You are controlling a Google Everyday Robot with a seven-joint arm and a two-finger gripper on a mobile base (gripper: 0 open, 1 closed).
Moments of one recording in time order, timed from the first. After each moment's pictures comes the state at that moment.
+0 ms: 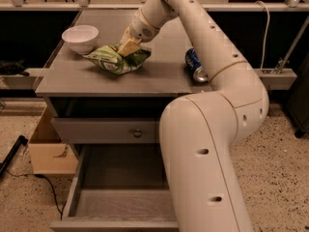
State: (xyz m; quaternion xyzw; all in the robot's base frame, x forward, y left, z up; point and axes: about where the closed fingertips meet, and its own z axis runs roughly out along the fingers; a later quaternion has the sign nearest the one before) arm 0.758 0.099 0.857 -0.71 0.61 0.21 0.29
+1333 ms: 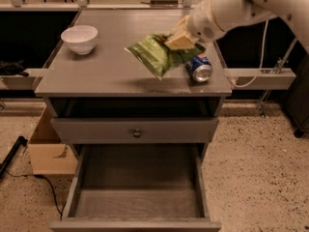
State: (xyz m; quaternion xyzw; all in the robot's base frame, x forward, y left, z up) arm 0.670 -0.049 0.938 -0.60 0.67 0.15 0.41
